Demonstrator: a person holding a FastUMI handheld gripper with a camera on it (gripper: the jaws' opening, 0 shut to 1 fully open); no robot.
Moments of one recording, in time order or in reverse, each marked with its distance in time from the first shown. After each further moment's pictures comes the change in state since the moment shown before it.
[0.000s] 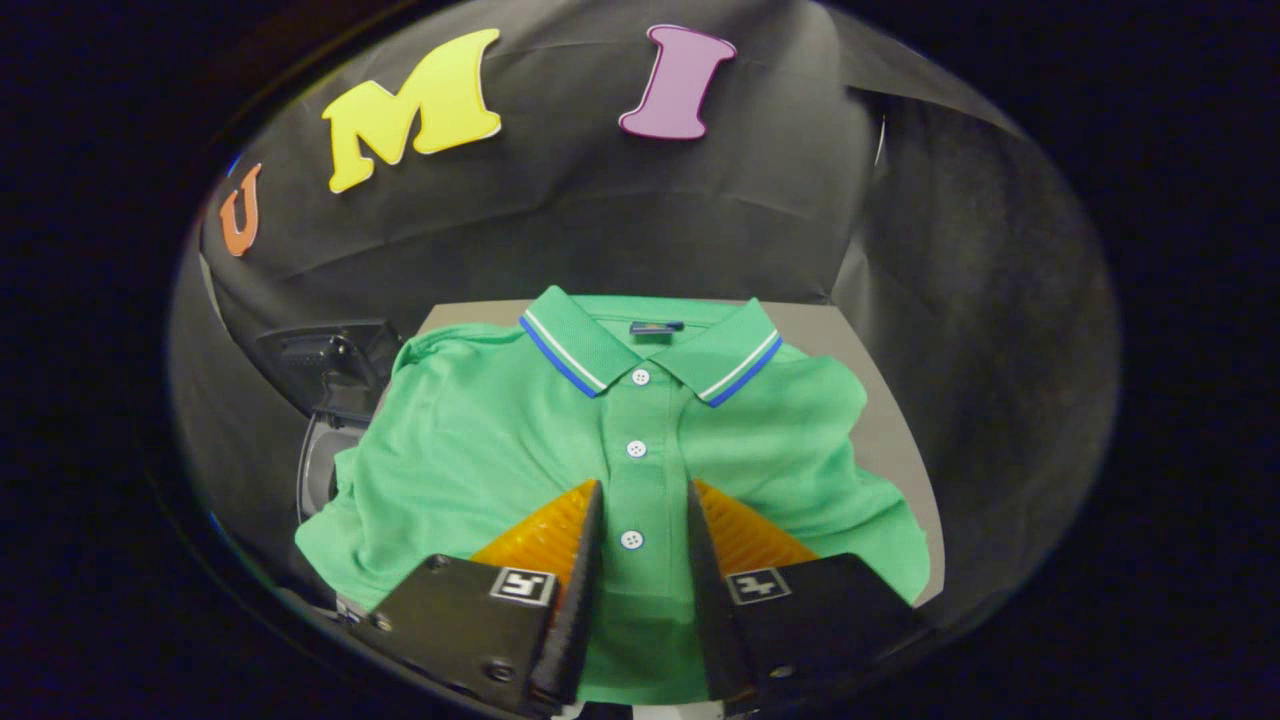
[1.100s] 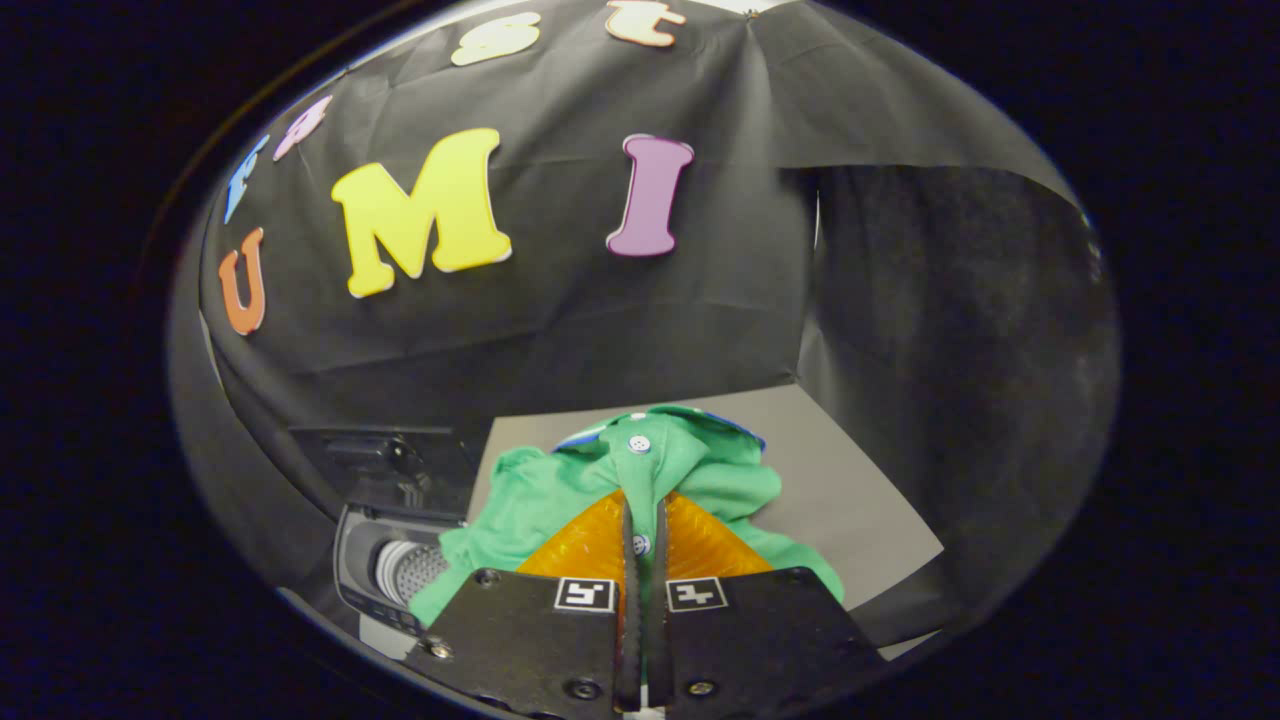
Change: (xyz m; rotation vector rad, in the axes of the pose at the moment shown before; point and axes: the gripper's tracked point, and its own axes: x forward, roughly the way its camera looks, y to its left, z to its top) arm -0.096 0.050 0.036 0.138 -0.369 -0.009
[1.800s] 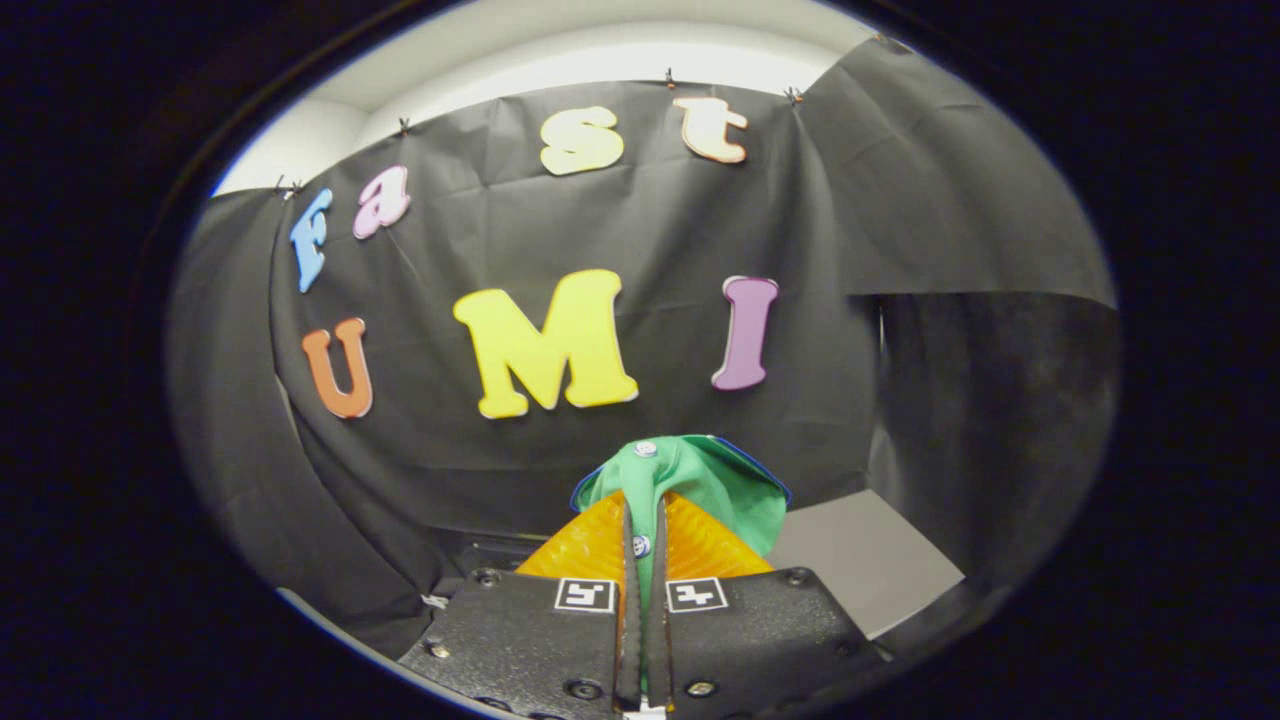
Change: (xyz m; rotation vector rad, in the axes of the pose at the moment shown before) arm -0.132 0.139 0.107 0.006 -0.290 0.226
